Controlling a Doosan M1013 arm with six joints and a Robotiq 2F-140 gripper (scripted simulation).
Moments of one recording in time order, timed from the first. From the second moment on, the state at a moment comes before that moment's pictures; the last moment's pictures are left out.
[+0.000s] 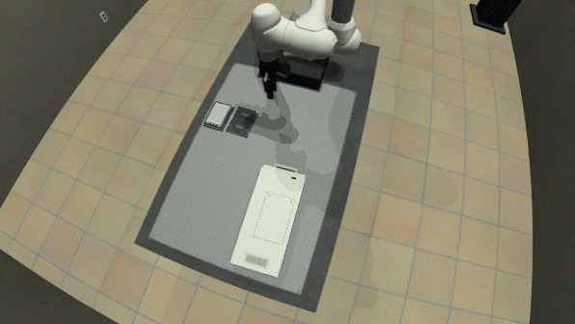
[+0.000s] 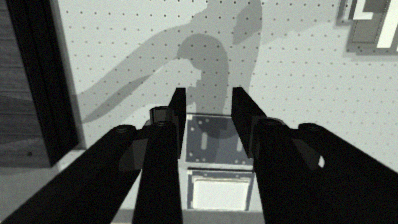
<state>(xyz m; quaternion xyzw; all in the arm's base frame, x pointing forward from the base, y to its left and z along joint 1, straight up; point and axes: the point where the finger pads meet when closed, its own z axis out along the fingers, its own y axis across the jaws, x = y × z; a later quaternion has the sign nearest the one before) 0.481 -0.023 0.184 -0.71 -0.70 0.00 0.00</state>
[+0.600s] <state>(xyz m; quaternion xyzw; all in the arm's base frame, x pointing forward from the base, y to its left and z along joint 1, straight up) 0.516 -0.003 0.165 -0.71 -0.70 0.00 0.00</state>
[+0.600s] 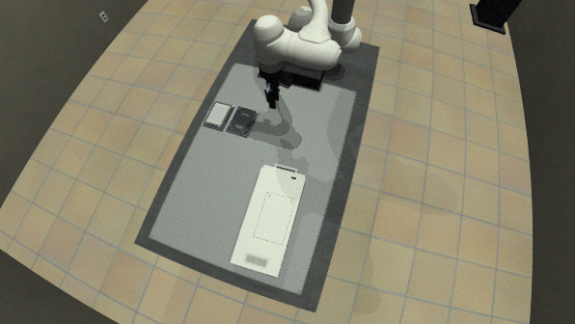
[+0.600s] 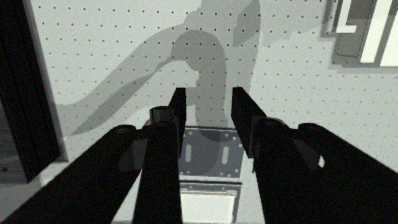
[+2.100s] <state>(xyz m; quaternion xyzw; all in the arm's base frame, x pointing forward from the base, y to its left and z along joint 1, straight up) 0.639 0.065 0.098 -0.71 -0.70 0.00 0.00</state>
